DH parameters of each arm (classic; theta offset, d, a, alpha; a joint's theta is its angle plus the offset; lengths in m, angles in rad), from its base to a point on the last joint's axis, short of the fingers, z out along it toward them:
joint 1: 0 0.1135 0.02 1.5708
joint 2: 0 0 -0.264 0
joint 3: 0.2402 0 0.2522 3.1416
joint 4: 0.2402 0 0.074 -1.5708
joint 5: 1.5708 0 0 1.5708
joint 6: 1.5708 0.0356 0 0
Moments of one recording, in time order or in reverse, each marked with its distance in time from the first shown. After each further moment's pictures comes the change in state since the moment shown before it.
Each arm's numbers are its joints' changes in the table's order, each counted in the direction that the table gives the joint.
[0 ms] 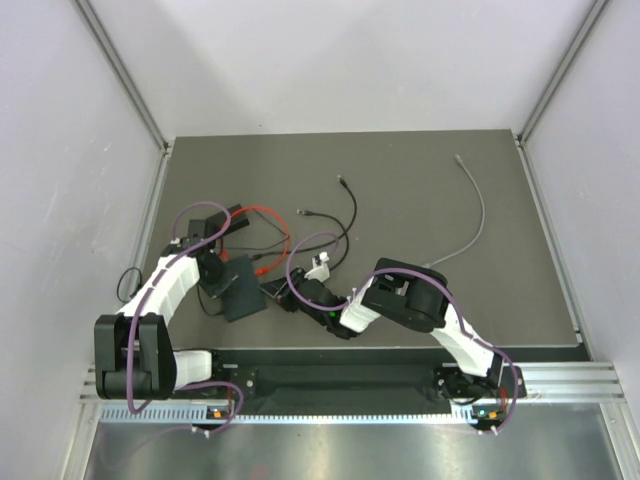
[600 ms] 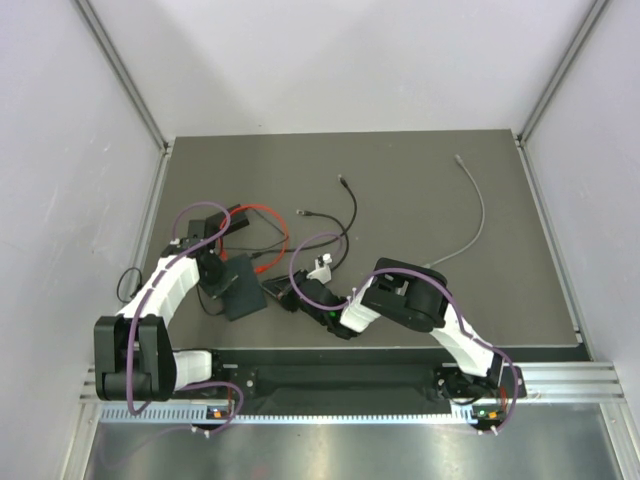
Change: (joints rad) left arm 0.000 0.006 -0.003 0.001 0.000 0.000; right arm -0.002 -0.005 -0.002 0.008 0.018 0.089
